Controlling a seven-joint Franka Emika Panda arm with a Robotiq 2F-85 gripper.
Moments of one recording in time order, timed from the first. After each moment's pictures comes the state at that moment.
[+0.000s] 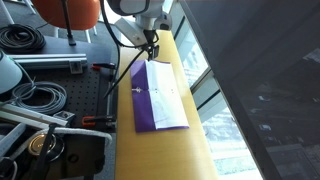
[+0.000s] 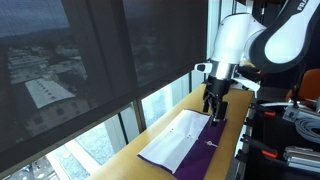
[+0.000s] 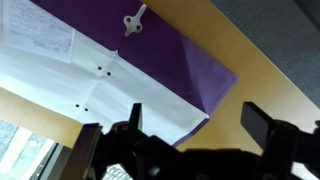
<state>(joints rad) -0.17 0.25 0.47 -2.53 -0.07 2.95 -0.35</state>
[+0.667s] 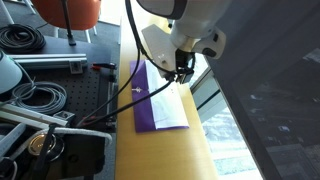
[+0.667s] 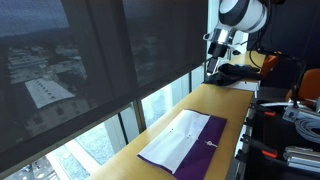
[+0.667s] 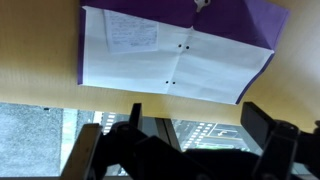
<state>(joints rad) -0.54 0.12 0.49 -2.37 0.47 2.66 -0.79</state>
